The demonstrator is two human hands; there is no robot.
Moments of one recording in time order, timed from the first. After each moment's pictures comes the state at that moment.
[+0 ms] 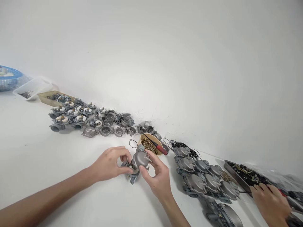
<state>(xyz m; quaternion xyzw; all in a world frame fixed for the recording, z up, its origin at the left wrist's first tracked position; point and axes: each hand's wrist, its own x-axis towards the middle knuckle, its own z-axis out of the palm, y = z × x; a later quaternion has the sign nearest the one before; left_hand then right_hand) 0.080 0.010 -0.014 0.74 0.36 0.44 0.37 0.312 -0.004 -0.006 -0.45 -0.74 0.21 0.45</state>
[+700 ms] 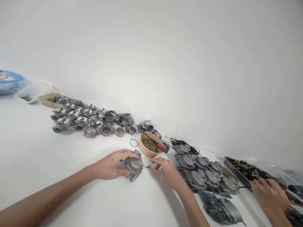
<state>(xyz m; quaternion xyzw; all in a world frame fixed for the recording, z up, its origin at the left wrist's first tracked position) 0.072 0.014 -0.028 0.80 0.28 0.36 0.39 0.375 0.024 0.006 -0.54 -0.81 0.13 0.20</state>
